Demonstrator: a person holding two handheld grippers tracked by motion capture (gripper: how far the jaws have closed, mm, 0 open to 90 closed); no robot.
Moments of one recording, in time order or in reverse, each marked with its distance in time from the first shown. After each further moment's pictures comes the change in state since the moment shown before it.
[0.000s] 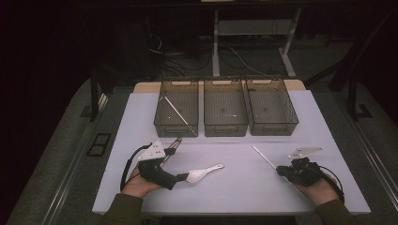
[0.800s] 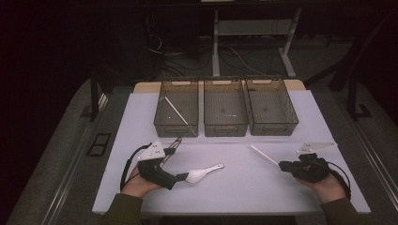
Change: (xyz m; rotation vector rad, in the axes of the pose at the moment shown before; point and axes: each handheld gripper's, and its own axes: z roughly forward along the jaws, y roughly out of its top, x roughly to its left) left arm 0.000 0.000 -0.001 -0.003 0.002 0.001; right arm -0.006 0.010 -0.026 -0.085 0.059 0.007
